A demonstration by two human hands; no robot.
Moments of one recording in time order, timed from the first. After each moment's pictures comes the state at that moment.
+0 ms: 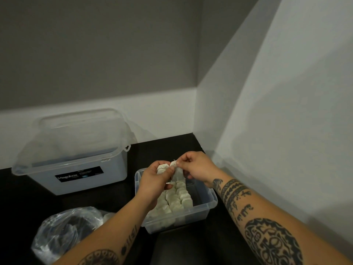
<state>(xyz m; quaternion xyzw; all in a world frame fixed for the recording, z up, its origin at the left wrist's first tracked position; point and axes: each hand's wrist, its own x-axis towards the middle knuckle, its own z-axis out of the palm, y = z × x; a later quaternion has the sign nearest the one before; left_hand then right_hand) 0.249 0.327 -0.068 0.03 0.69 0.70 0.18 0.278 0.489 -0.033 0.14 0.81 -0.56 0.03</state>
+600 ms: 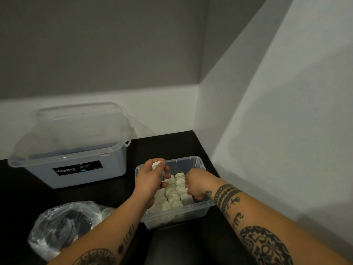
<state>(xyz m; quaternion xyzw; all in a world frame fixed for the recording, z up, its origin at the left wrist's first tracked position) 0.248 0.321 -0.068 -0.04 0.68 0.71 0.16 0.277 0.480 -0.069 0.12 0.94 -0.13 0.27</state>
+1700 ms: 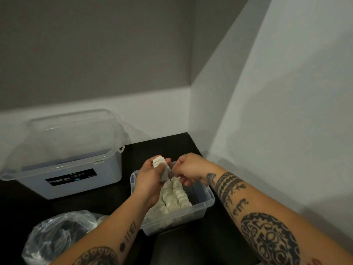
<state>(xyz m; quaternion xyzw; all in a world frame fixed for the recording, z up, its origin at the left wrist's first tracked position) 0.241 0.337 -0.064 -0.06 0.56 0.80 0.22 0.269 0.488 -0.025 0.19 0.83 -0.50 0.17</state>
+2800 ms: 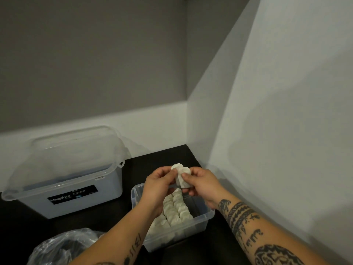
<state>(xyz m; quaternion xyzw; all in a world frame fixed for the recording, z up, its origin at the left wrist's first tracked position) 0.250 0.353 -0.046 0.03 0.63 0.74 0.22 0.308 0.499 -0.046 0.18 0.69 -0.70 -0.01</state>
